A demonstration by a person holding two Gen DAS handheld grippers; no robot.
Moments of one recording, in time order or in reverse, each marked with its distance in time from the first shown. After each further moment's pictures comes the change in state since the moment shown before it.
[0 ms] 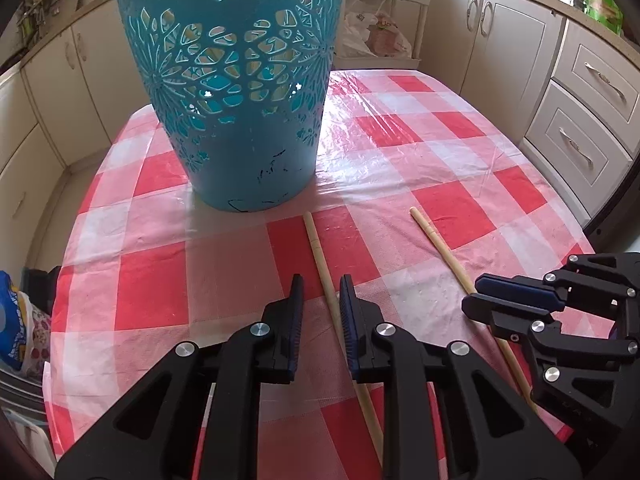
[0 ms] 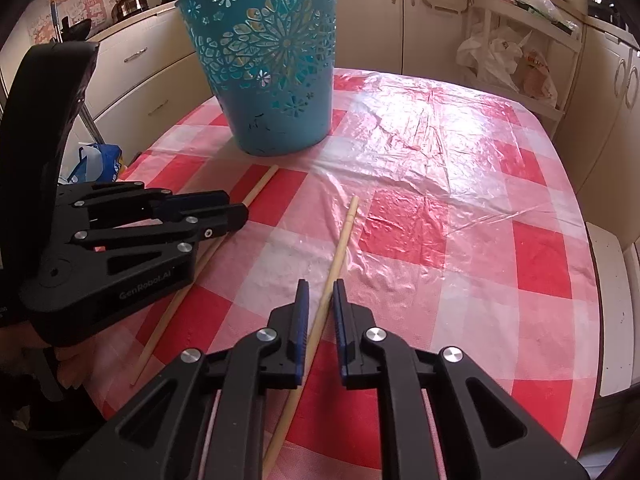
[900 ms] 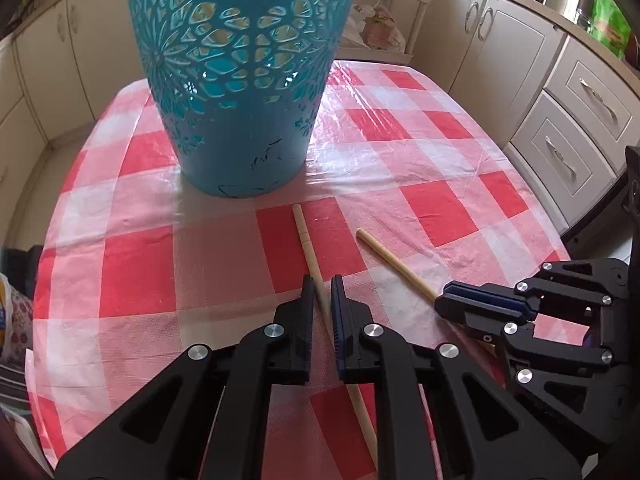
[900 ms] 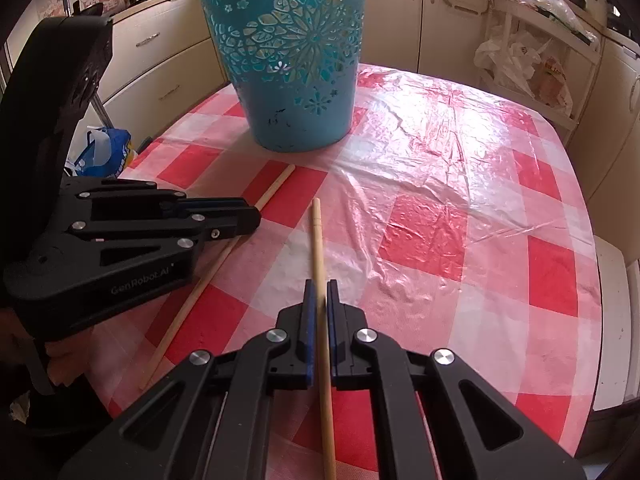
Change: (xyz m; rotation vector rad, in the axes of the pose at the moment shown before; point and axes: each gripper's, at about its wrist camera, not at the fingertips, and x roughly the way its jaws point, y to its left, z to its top) left arm -0.002 0.011 0.003 -0.060 0.067 -0.105; right arm 0.004 0.013 0.007 -0.067 0.046 0.018
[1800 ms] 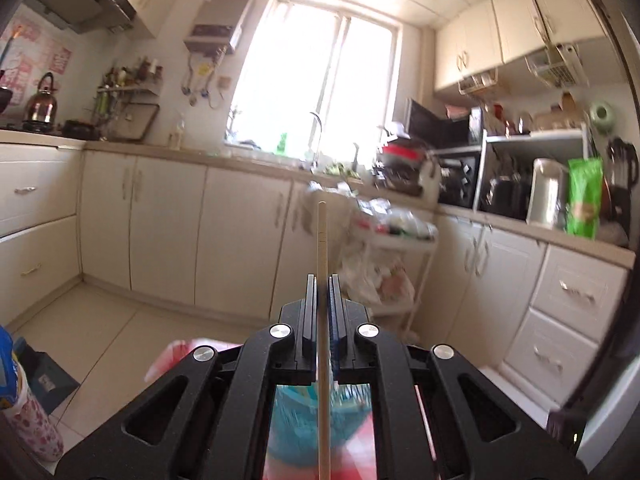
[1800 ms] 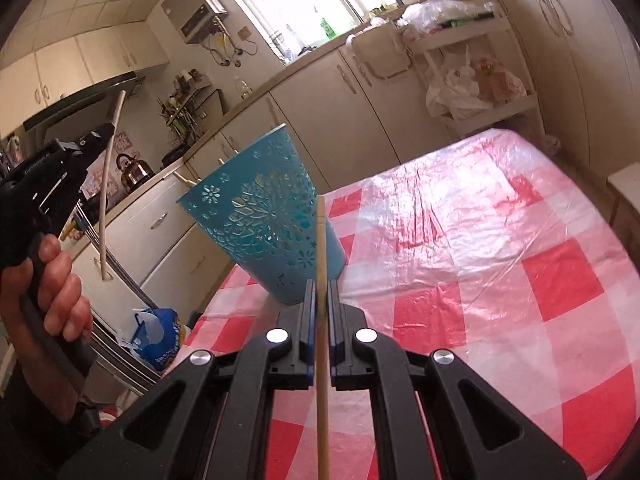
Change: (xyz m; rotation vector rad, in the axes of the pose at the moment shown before) left arm -0.188 0.043 0.069 -0.097 -0.891 0.051; right arm -0.037 -0.052 -0.005 0.469 -0.492 0.212
